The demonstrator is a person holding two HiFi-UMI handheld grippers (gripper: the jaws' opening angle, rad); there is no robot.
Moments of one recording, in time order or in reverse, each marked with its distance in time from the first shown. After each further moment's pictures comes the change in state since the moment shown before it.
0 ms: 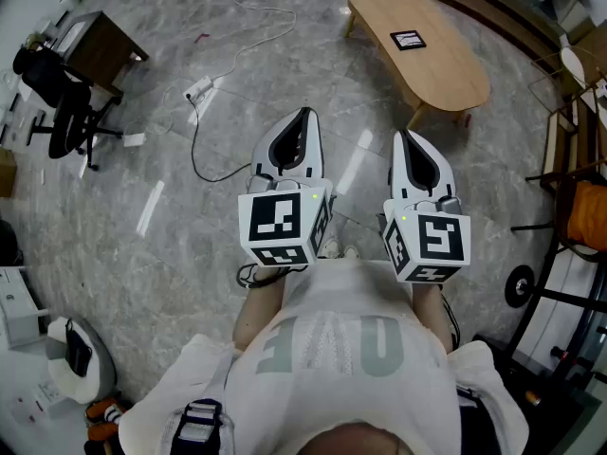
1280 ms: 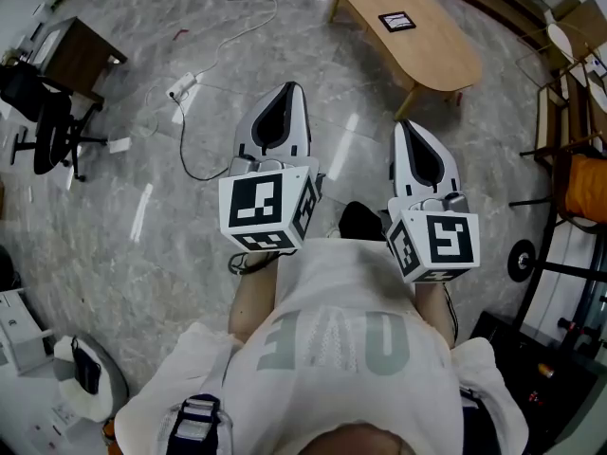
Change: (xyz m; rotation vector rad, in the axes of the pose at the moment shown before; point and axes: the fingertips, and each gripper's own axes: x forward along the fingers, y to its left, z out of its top) left arm 0.014 0.052 0.005 -0.032 -0.054 -0.065; right arm 0.013 0.035 -0.001 0.006 -0.033 -0.018
